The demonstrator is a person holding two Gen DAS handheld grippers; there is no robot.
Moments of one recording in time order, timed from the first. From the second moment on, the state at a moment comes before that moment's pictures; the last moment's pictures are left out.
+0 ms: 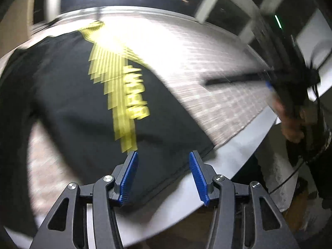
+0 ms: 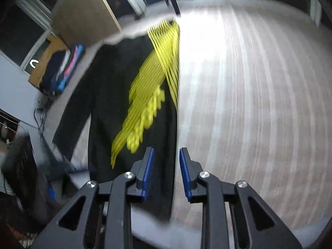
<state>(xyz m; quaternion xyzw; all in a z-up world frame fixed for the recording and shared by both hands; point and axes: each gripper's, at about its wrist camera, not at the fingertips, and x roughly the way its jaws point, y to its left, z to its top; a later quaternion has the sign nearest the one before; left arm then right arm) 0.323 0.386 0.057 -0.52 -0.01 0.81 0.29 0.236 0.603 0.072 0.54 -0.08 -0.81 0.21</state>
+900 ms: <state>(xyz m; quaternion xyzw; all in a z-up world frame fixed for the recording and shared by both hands) 0.307 0.421 0.030 -0.51 -0.05 0.81 0.30 -0.077 0.495 0.016 0.53 -0.07 -0.83 0.18</state>
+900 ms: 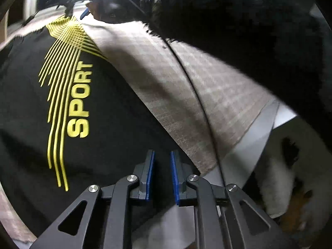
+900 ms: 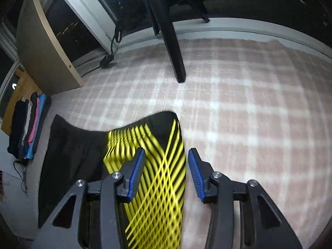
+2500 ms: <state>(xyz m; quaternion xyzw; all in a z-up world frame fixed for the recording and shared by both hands) 0.304 0.387 0.055 -0.51 -0.13 0.79 0.30 -0.094 0.478 0.036 0.54 -0.02 -0.82 0.18</state>
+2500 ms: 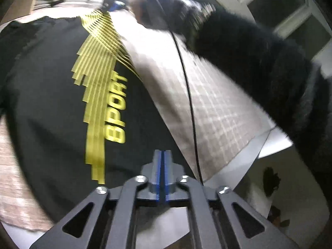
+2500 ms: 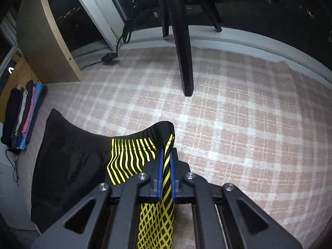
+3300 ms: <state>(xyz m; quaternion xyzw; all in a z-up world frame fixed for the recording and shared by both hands) 0.306 0.391 0.075 -0.51 -0.15 0.79 0.30 -0.089 0.512 0.039 0.54 -0.05 -0.83 0.16</state>
